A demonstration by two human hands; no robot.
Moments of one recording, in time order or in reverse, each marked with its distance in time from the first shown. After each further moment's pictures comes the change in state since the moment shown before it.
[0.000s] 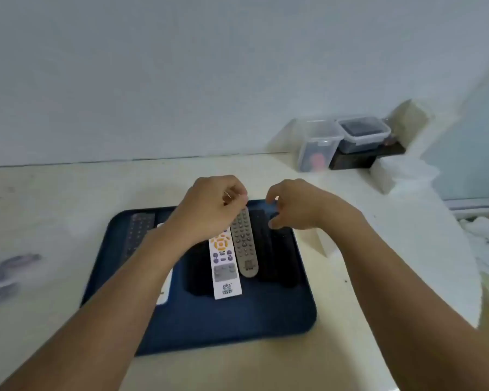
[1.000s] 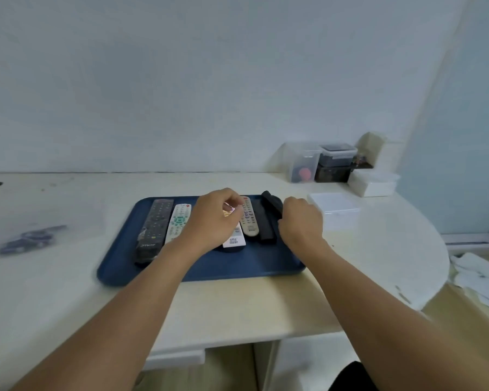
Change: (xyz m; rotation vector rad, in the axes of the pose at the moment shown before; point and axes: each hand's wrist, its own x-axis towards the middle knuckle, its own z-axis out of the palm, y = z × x) left_hand -0.109 -0.023 0.053 -0.064 0.304 0.135; right_hand -0.055 0.004 0.129 -0.174 0.734 0.224
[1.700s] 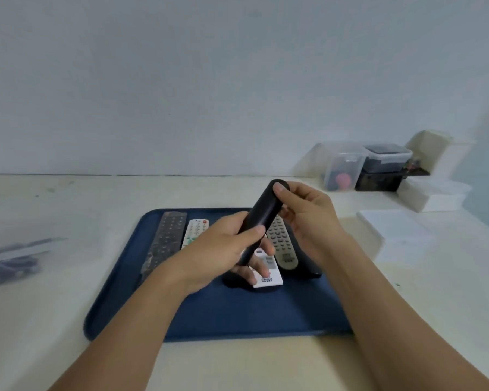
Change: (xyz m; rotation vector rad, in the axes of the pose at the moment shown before) left_hand 0.019 -0.028 -0.026 -0.651 -0.435 -0.352; right_hand 0.059 -0.055 0.021 1.771 -0.213 0.119
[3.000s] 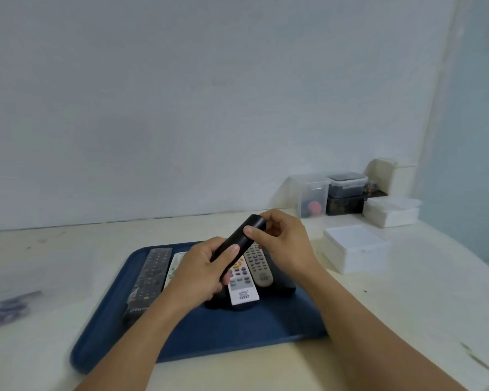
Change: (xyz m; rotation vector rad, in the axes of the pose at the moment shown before) left_hand 0.004 -0.021 0.010 0.253 0.264 0.223; right_hand -0.025 0.002 -0.019 -0.542 0.007 -0.370
